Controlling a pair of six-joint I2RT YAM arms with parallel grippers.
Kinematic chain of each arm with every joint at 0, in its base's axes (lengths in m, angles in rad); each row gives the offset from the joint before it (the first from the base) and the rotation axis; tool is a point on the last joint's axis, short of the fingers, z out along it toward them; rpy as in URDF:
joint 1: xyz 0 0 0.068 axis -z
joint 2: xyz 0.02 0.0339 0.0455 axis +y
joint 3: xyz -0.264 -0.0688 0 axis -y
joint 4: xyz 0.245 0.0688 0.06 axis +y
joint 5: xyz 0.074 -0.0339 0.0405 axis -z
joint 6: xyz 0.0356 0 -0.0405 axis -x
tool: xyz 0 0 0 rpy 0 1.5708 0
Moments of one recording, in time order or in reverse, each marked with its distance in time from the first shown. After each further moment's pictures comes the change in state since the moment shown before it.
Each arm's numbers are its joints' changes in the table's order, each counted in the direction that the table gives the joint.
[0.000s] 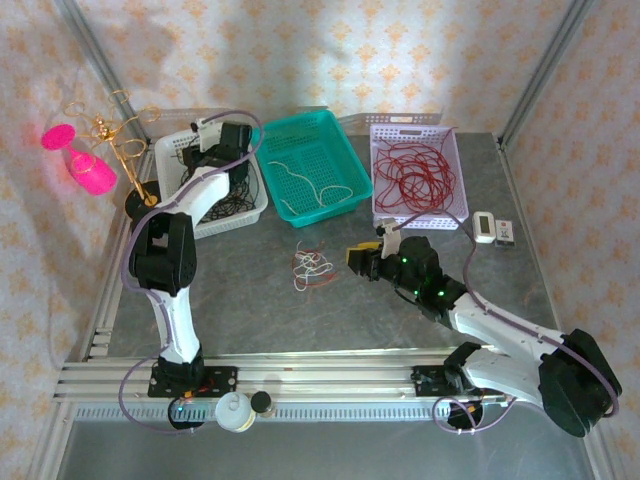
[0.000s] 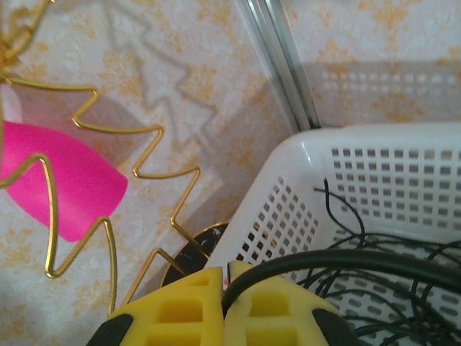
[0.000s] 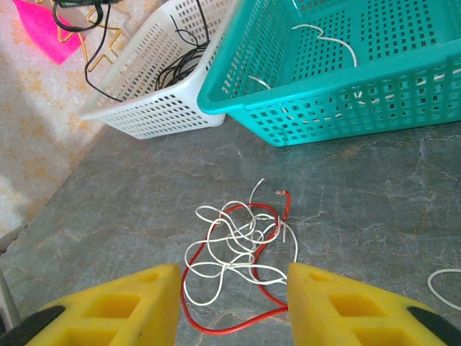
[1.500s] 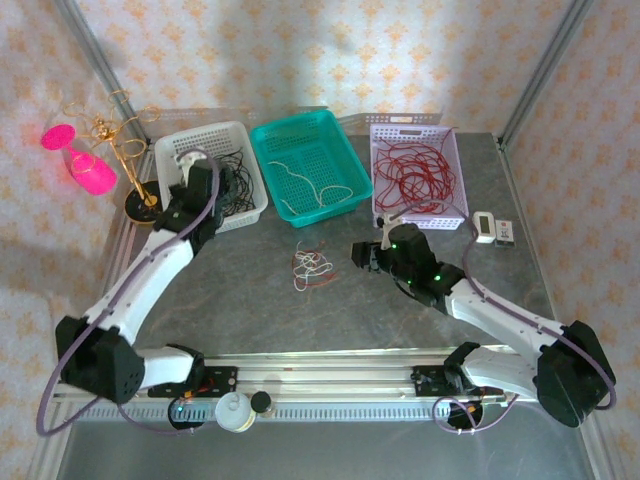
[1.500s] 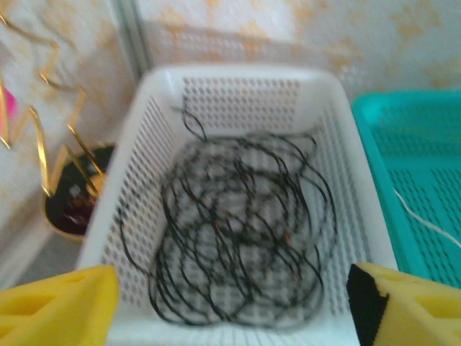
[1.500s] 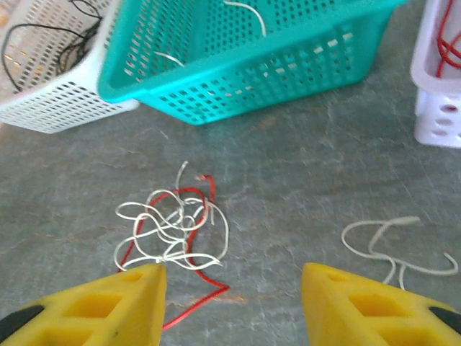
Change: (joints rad) left arm 0.119 -0.750 -0.515 0.157 0.580 0.203; right arm 0.004 0.063 0.154 0.317 0.173 -0.039
